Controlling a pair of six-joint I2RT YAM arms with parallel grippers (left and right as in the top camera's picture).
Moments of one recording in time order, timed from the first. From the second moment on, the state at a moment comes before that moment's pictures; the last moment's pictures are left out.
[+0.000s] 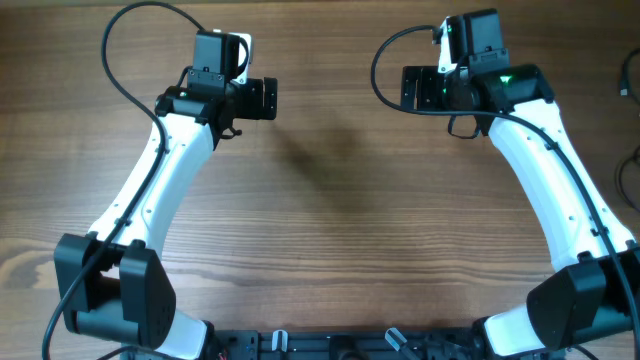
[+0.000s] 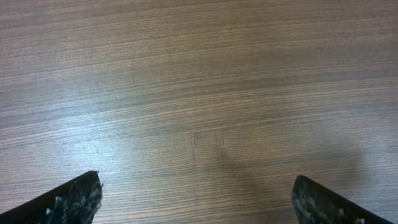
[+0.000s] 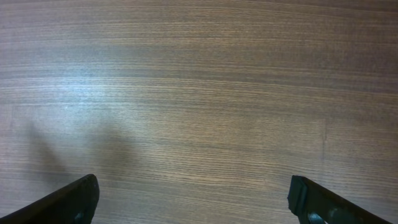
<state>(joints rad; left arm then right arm) -0.21 1.69 1.35 -0.57 -0.06 -0.08 0.23 1.67 1.51 -0.83 0.03 0.19</state>
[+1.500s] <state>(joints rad) -0.18 0.74 0.32 0.09 -0.09 -0.26 0.23 1.67 1.51 -0.83 0.03 0.19</state>
